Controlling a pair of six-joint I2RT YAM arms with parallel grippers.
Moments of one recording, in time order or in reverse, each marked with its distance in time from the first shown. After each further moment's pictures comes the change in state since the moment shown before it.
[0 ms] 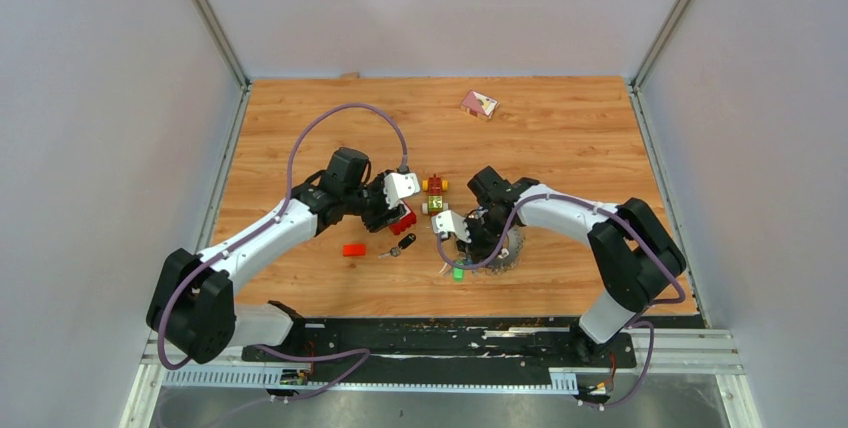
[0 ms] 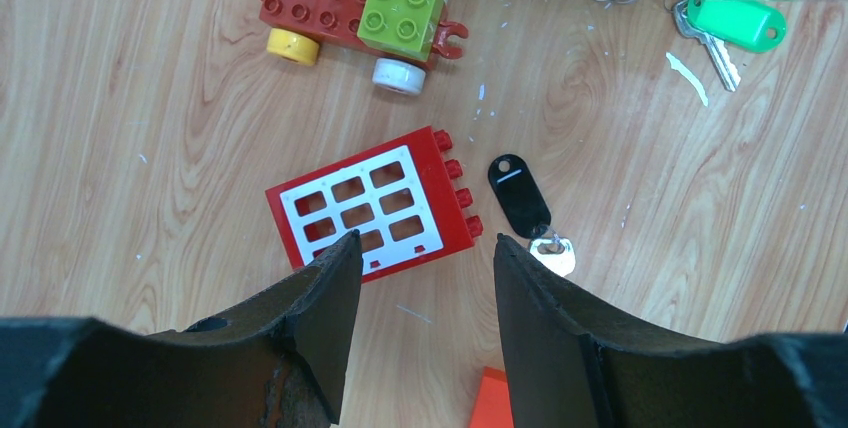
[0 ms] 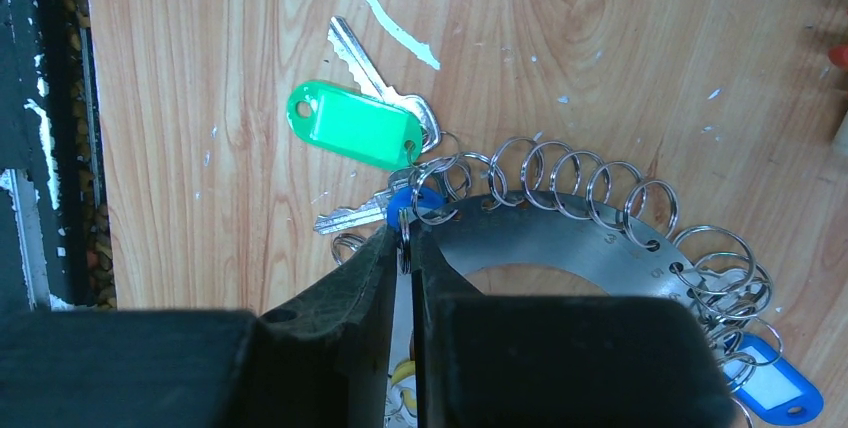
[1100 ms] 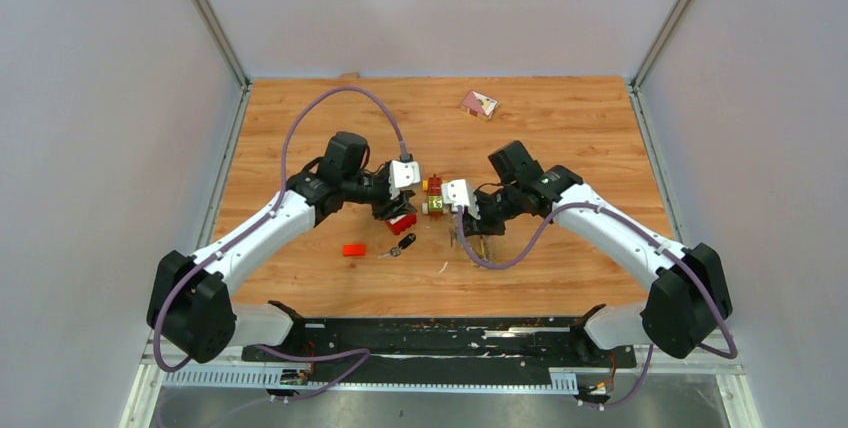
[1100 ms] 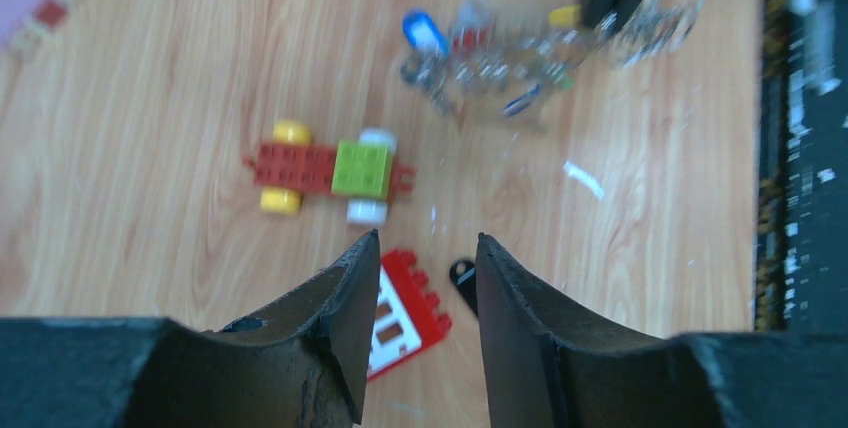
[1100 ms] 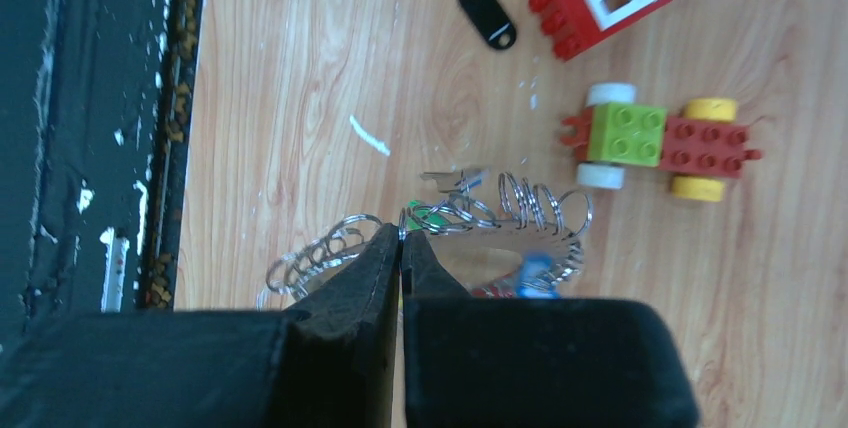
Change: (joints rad) left arm 0.000 0.003 0.083 -0.007 0.202 0.006; right arm -0.028 -0.267 0.087 -0.057 -0.118 0.063
